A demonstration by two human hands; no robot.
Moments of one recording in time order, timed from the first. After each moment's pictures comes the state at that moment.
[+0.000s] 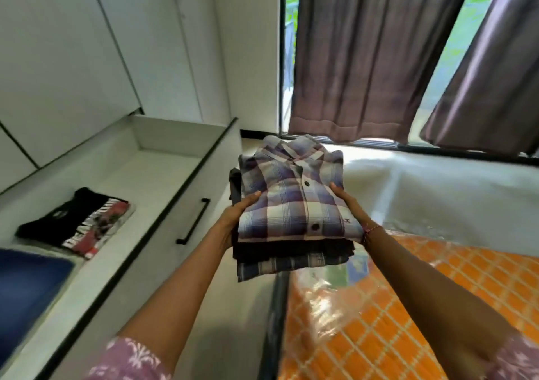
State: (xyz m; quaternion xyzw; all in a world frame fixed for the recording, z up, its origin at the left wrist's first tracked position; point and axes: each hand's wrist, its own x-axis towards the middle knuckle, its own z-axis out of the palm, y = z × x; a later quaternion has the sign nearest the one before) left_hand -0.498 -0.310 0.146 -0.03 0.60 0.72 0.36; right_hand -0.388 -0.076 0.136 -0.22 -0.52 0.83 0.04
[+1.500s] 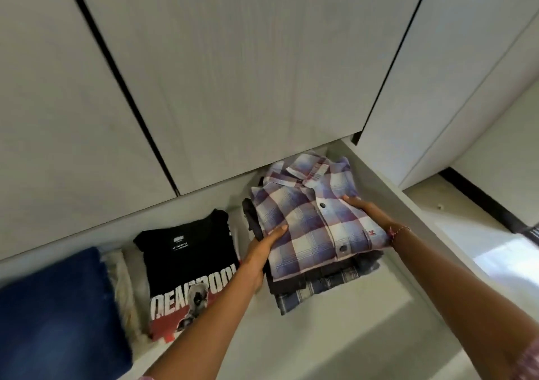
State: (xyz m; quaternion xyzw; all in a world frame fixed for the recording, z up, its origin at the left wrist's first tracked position) left_hand -0.989 -0.524 0.044 -0.33 0.48 0.81 0.09; right_hand -1.148 -0.317 0.081 -0.05 -0.72 0.59 -0.37
